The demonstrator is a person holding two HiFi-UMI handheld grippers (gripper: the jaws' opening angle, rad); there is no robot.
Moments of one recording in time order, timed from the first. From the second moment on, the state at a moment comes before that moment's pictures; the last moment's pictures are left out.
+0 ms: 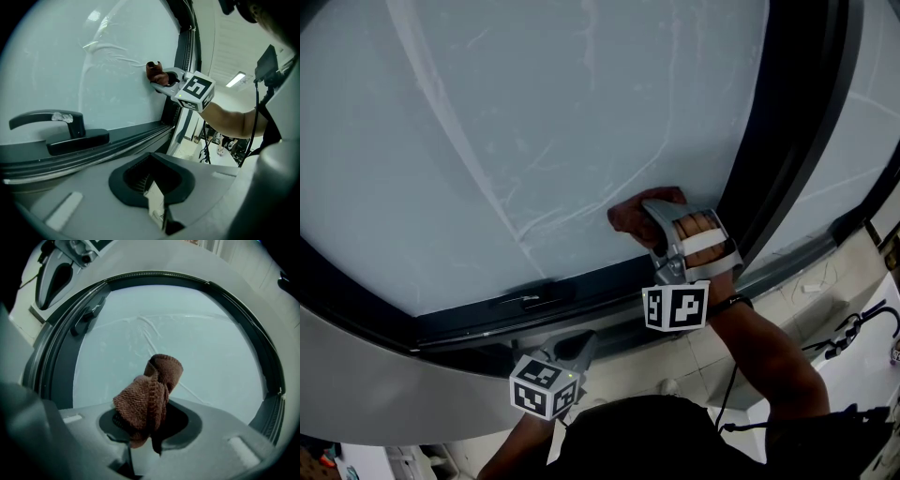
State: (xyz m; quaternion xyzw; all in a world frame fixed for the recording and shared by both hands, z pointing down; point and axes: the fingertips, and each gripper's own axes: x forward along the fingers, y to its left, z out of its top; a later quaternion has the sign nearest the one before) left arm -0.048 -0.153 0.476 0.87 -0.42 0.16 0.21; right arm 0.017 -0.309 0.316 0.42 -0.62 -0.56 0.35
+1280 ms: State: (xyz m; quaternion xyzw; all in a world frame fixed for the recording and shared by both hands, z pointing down) left arm -0.051 -0.155 0.480 0.86 -0.43 0.16 0.22; right arm 0.018 -0.309 0.424 0.36 -0.66 -0.52 0.42
